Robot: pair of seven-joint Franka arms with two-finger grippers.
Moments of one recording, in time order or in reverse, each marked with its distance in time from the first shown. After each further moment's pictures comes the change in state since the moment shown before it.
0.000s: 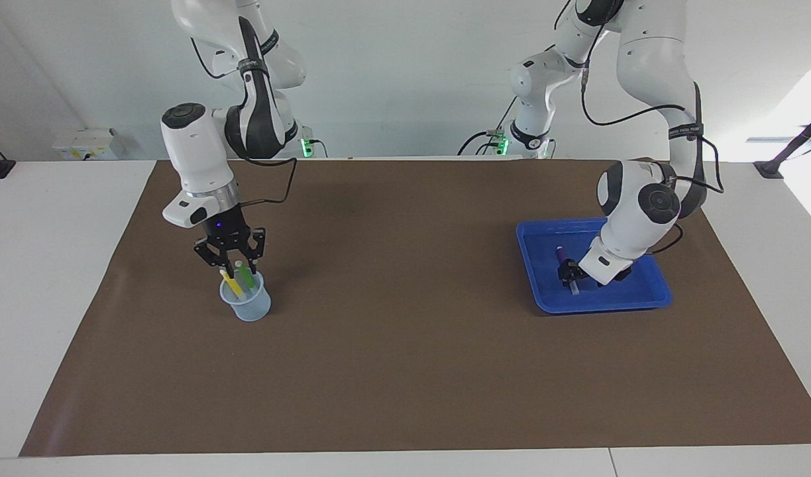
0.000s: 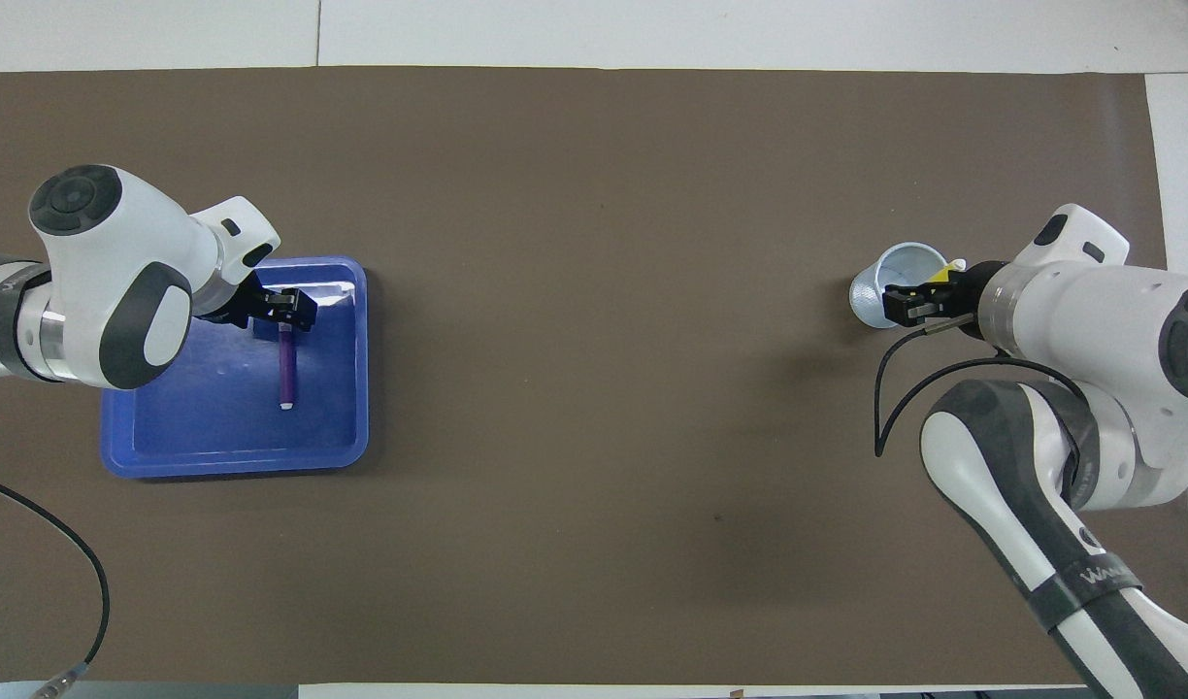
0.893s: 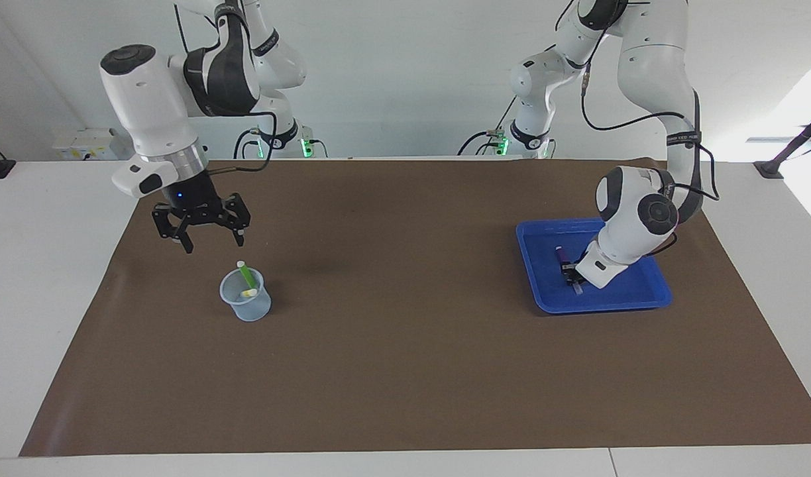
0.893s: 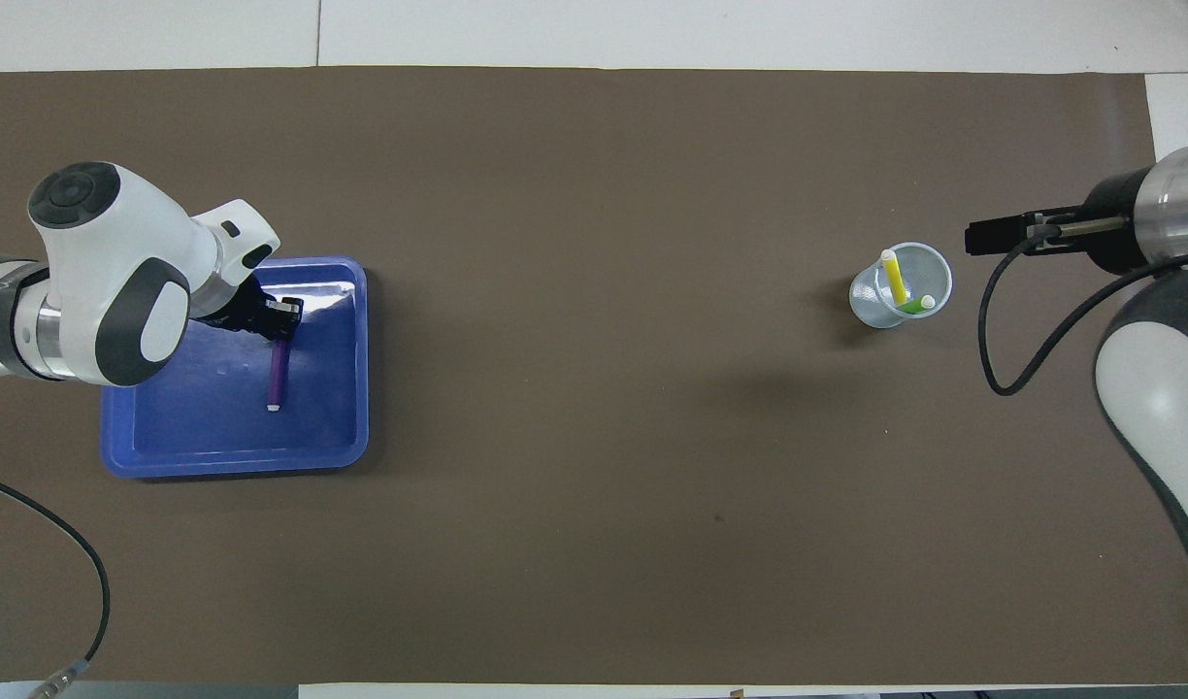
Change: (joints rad) left arm 0.001 -0.001 -0.001 0.010 -0.026 -0.049 0.000; right arm -0.004 -0.014 -0.028 0.474 0.000 -0.635 0.173
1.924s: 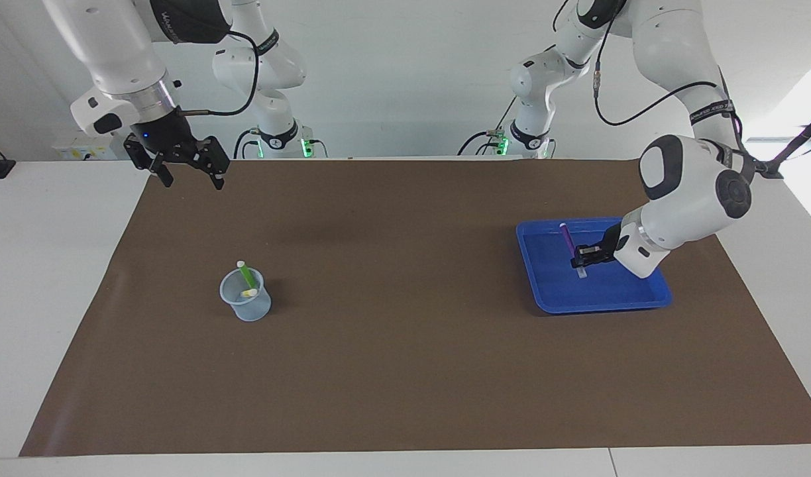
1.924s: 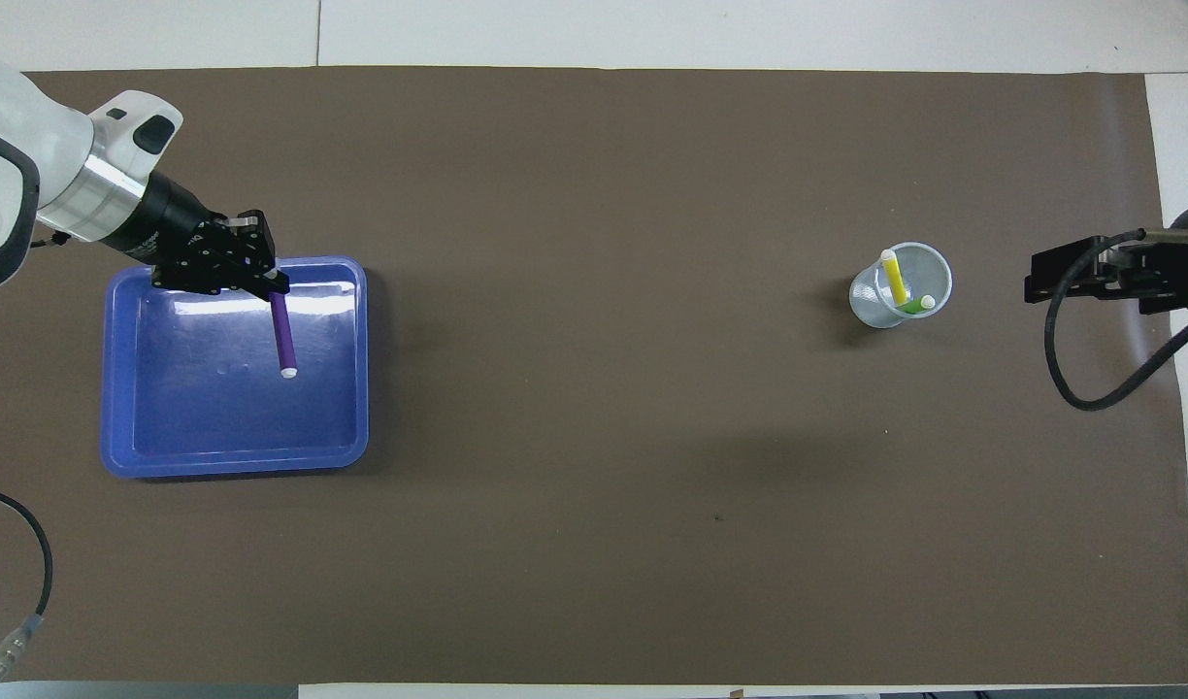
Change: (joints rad) left arm -0.002 -0.020 -0.036 0.396 -0.410 -0.460 -0.281; right arm 0.005 -0.026 -0.008 0.128 -0.046 -0.328 0.172
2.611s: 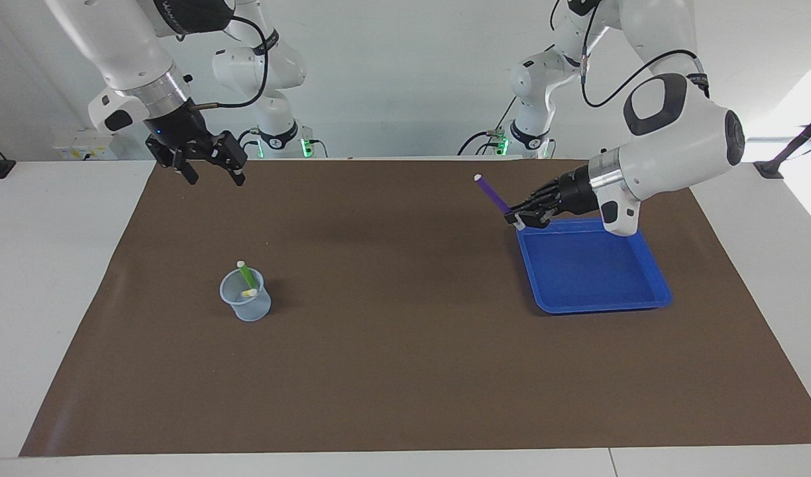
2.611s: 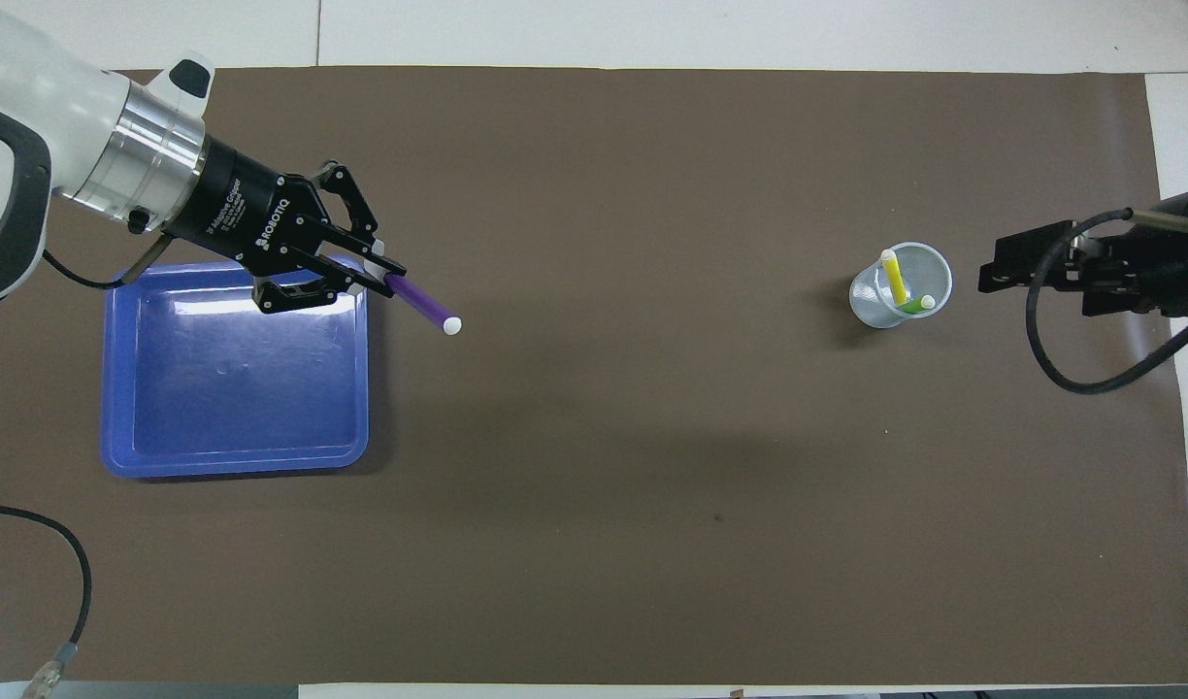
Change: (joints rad) left arm -0.008 -0.087 -0.165 0.040 -0.417 0.043 -0.998; right arm 0.007 -0.001 0.025 0.004 0.293 0.066 0.159
